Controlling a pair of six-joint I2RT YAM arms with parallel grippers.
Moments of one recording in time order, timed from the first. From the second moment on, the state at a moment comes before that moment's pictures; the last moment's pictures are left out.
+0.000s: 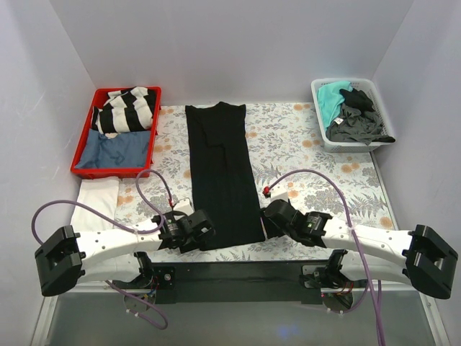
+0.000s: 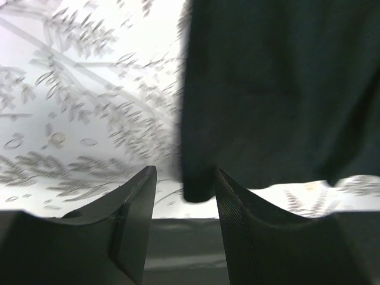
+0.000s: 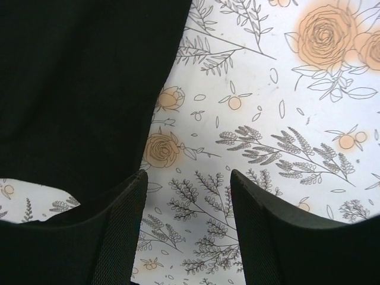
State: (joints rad) left arm -1.07 1.09 0.55 -0.69 -0.30 -1.33; right arm 1.08 1.08 0.51 -0.37 0.39 0.51
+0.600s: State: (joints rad) left arm -1.11 0.93 0.43 -0.68 -0.31 -1.35; right arm 1.08 1.04 0.45 -0.26 0.27 0.52
